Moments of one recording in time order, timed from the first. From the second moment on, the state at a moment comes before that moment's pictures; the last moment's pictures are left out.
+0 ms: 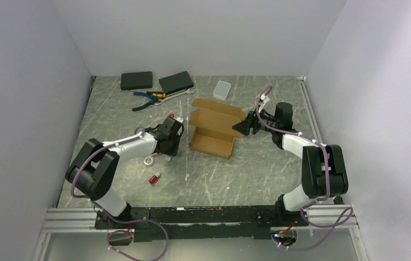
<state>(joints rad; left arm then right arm) -0.60 1.59 0.88 -0.36 -0.17 -0.30 0.05 1.52 0.71 0.40 -0.95 0.12</state>
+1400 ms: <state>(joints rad) -0.60 1.35 0.67 0.16 0.21 -0.70 0.03 1.52 0.72 0.40 -0.97 0.12</state>
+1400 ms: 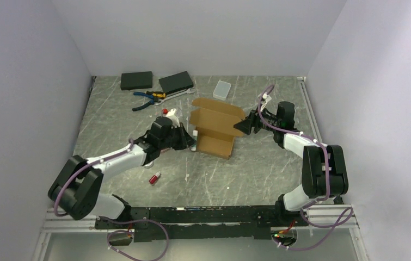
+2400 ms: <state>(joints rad) -0.76 1.70 1.04 -0.11 -0.05 -1.10 0.03 1.52 0.72 0.40 -0.98 0.13</state>
